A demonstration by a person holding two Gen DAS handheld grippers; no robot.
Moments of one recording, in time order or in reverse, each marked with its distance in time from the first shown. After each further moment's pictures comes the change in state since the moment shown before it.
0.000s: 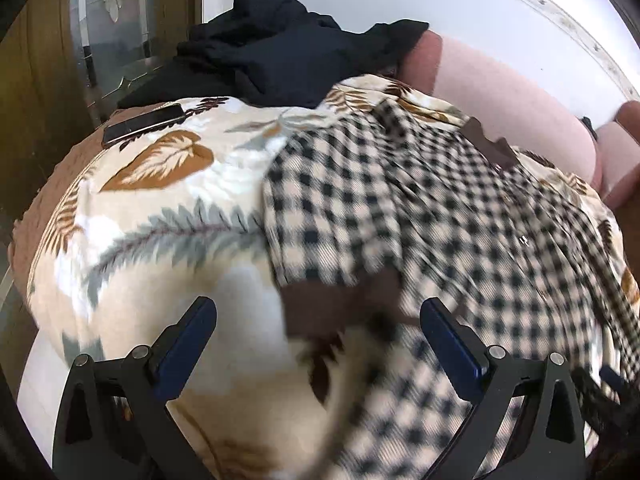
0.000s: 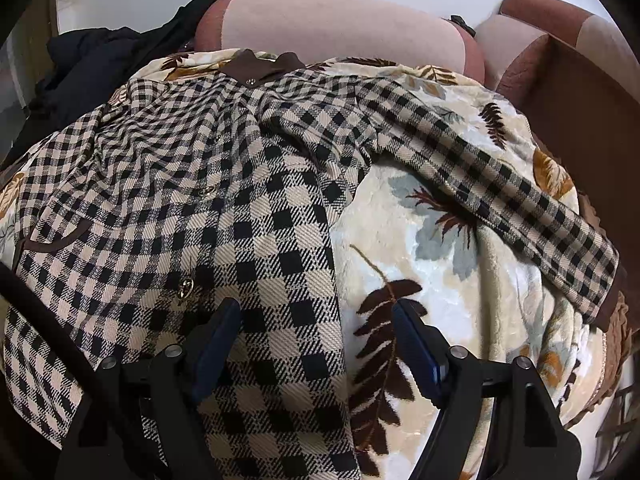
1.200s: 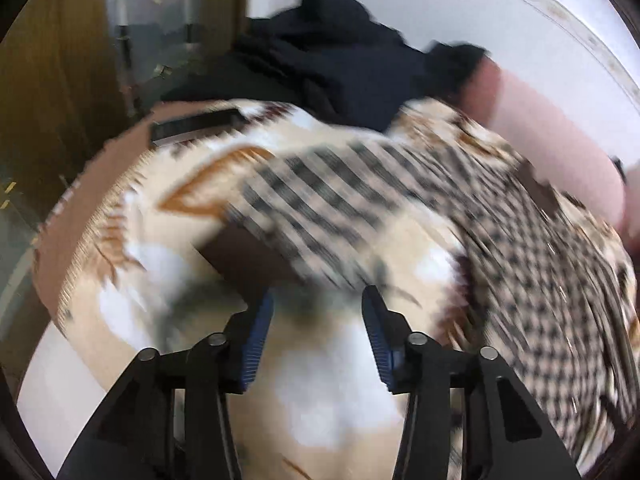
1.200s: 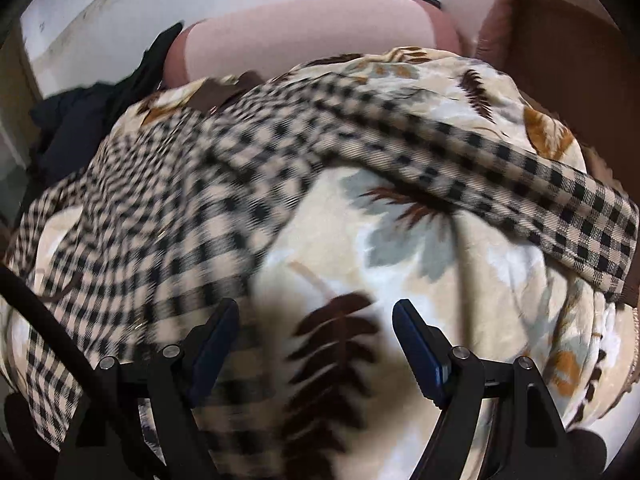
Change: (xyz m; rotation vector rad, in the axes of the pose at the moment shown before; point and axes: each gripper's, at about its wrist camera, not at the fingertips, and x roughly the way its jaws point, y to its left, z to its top) left arm -0.006 0.068 0.025 -0.081 0.025 0.036; right arm 0.019 -0.085 0.008 0.201 -0.046 0.138
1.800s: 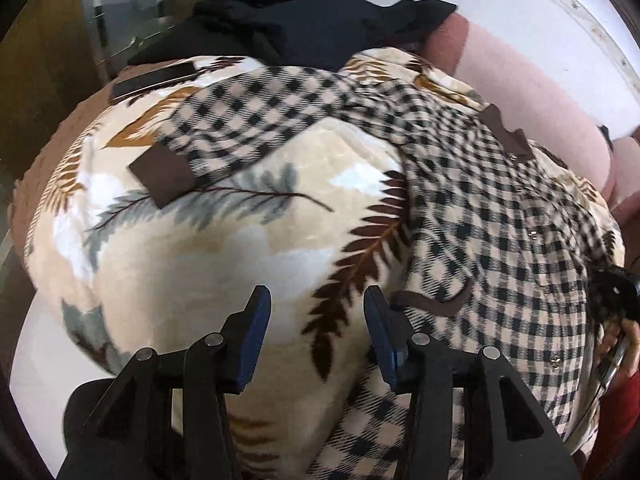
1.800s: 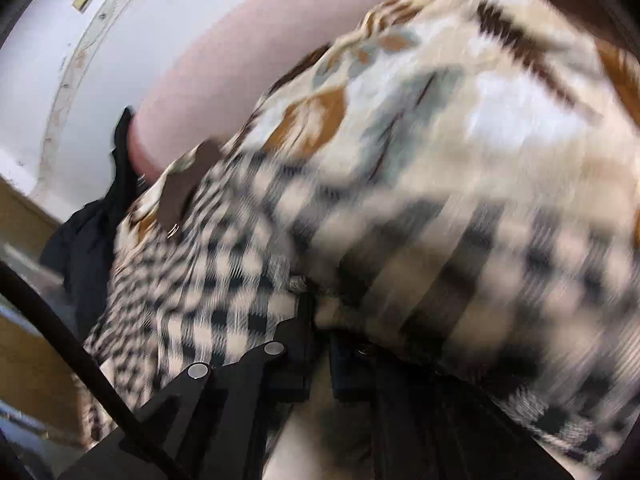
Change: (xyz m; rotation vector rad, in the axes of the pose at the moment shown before) left arm 0.004 -0.059 -0.041 -0.004 0.109 -0.009; right arm 0.125 -0.068 0.151 0.284 0.005 0.178
